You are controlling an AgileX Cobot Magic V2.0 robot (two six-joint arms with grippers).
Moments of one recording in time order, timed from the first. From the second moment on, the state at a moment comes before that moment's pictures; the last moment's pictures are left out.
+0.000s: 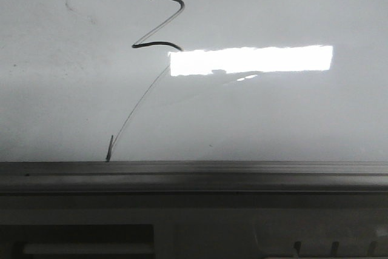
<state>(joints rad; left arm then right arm) -0.59 0.92 -1.01 -0.80 1.08 1.00 0.90 1.03 -1.14 0.70 0.74 -1.03</state>
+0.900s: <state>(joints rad) -0.59 0.95 -1.01 -0.85 1.01 0.97 0.87 1.00 -1.14 0.70 0.67 -1.02</state>
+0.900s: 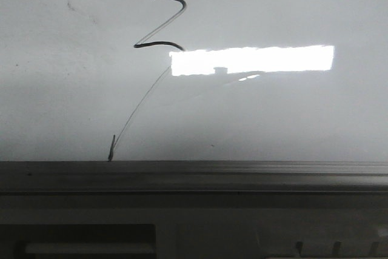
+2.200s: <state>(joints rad) -0.60 1.19 -0.66 -0.91 0.07 0.67 0.50 0.79 -0.91 0.71 0.69 -0.85</state>
